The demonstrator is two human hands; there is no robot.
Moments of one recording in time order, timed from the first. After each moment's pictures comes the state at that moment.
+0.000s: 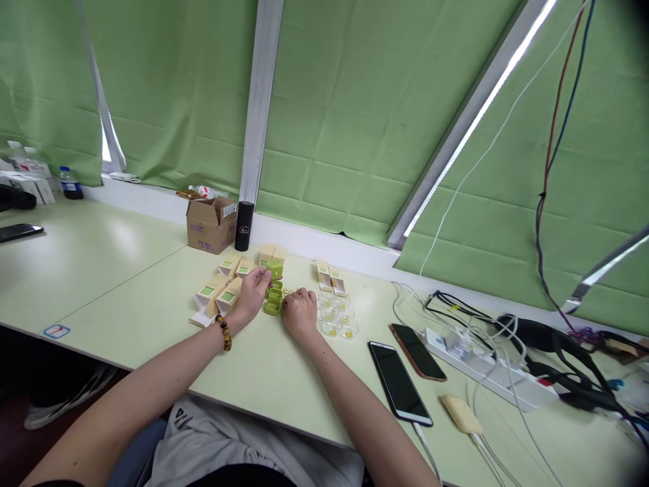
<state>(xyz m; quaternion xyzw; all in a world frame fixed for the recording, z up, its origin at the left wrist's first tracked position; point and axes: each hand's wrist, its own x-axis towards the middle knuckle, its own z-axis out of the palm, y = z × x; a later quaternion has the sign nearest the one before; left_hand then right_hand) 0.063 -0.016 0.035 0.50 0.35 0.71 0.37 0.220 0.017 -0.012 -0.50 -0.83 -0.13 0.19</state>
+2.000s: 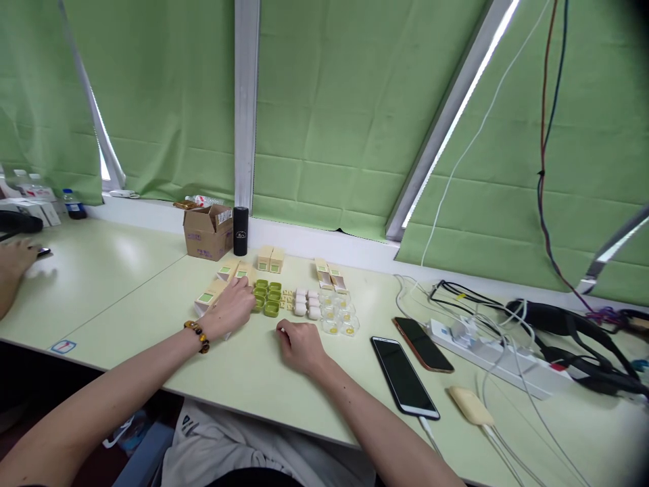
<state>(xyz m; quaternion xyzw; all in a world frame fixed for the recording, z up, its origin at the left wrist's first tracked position) 0.008 -0.049 0.050 0.84 0.51 0.10 -0.19 0.242 -0.059 -0.009 -0.43 -0.88 -0.01 0.20</state>
